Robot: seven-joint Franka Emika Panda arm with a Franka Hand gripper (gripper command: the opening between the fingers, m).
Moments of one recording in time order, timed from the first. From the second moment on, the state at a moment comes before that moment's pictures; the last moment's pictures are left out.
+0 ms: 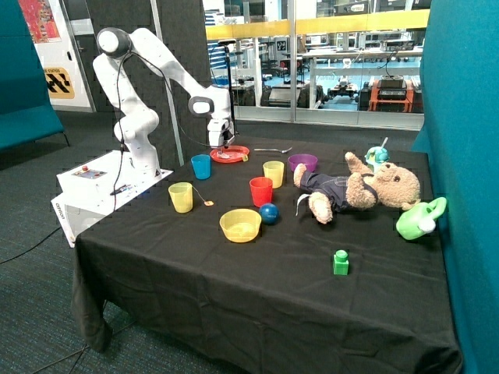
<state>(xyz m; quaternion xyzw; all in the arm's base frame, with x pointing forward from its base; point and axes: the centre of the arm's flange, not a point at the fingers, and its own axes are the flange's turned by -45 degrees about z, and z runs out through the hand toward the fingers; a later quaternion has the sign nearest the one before) 0.314 0.189 0.294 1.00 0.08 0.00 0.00</state>
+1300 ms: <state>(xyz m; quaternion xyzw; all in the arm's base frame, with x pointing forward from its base) 0.306 0.178 0.269 1.00 0.05 0.00 0.00</state>
